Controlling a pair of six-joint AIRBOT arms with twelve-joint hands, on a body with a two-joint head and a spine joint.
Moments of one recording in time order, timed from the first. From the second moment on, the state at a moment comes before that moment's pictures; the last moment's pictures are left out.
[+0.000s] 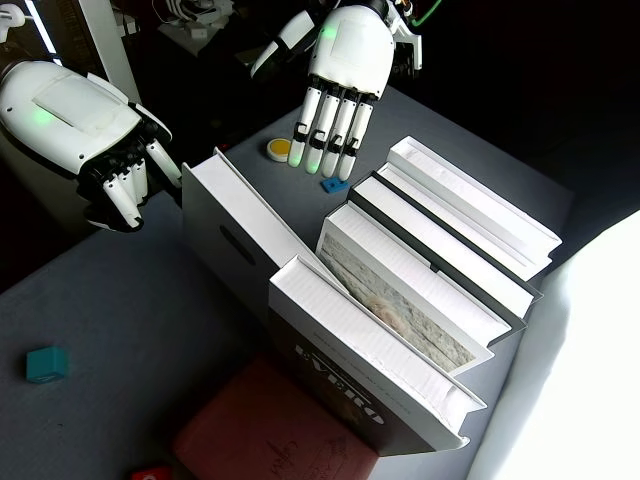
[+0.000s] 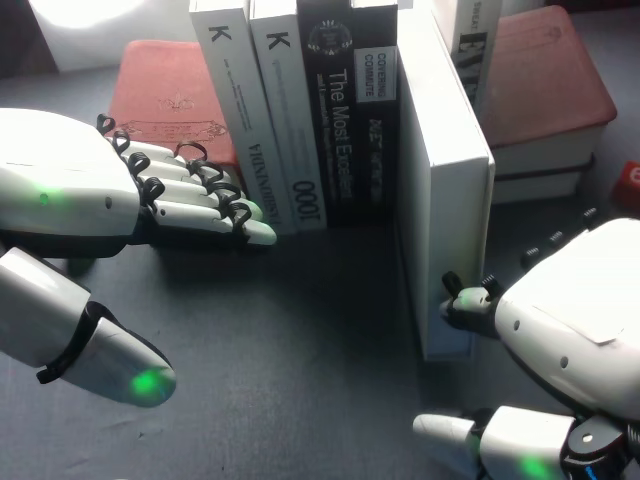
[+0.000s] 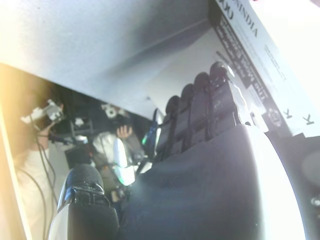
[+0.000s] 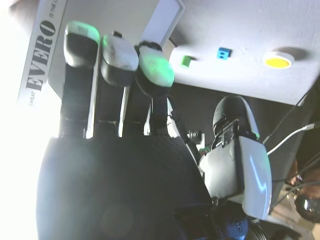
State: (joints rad) left arm 0.23 -0.64 0.94 2.16 -0.72 -1.02; right arm -0.41 -0.85 0.22 1.41 0.99 -2.52
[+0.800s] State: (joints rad) left arm 0.23 -0.64 0.95 2.16 -0.72 -1.02; right arm -0.44 -0.86 0.22 1.40 0.96 -2.53
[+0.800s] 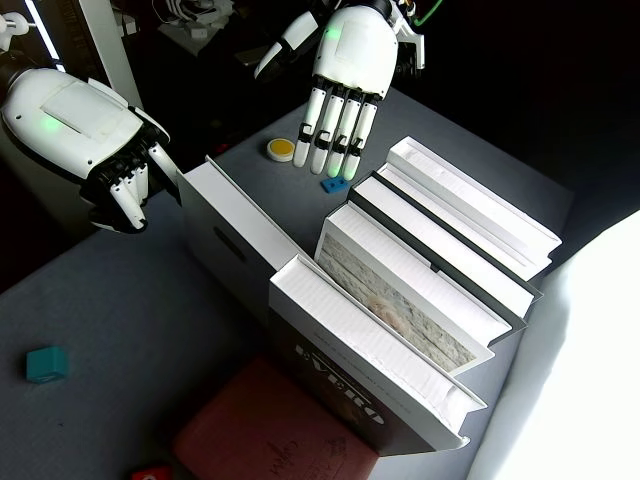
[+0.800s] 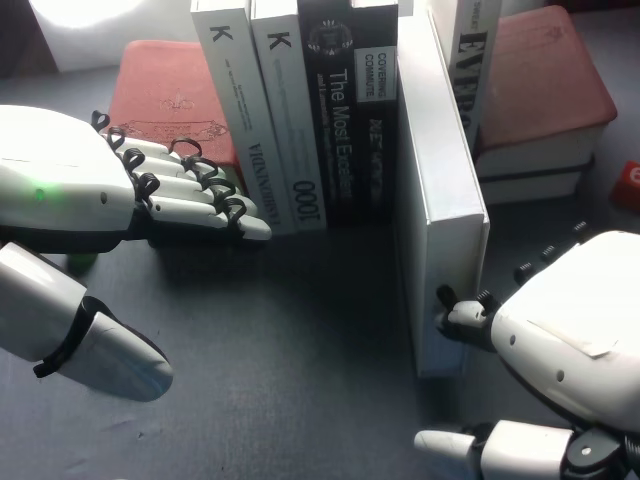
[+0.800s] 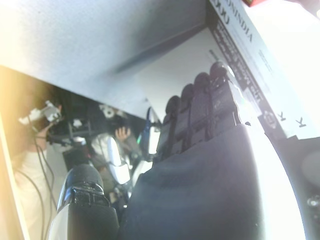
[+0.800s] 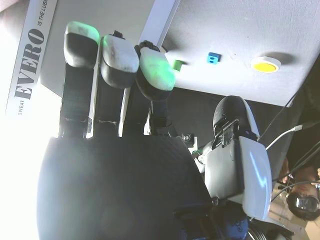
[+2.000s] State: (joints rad) left arm 0.23 -0.64 0.95 2.16 -0.72 -1.03; right arm -0.42 -0.84 0.08 1.30 0.96 -2.53
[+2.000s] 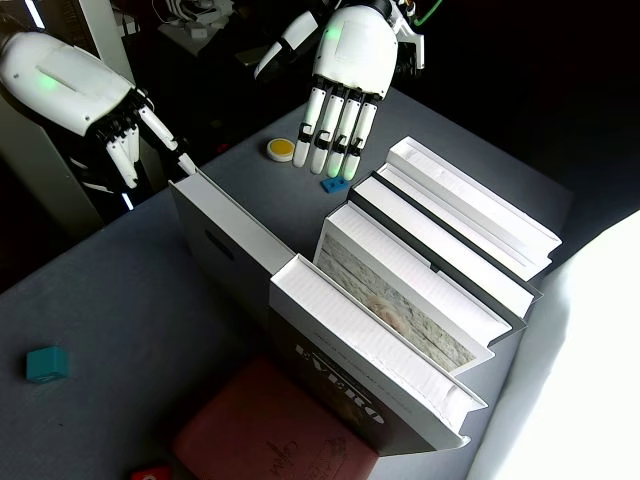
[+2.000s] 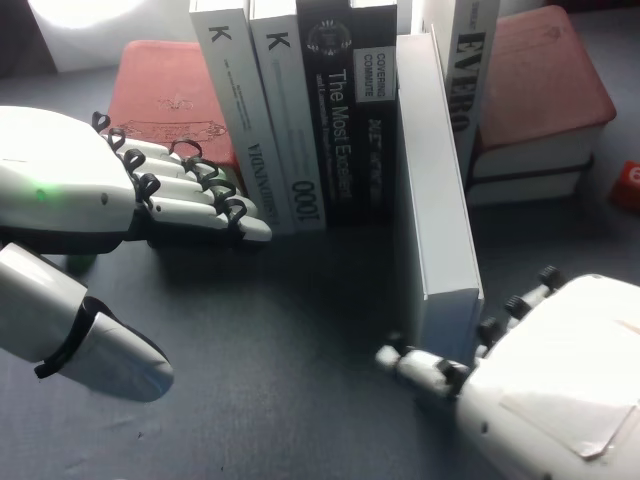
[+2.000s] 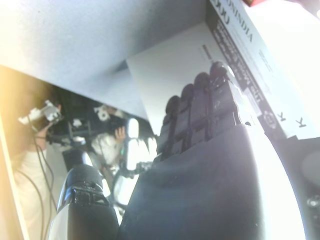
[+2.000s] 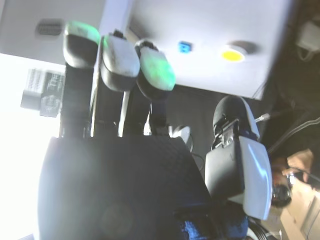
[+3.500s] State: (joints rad) left arm 0.24 -0.64 0.94 2.16 -0.72 -1.02; right arm -0.27 -0.63 0.23 1.22 0.78 -2.35
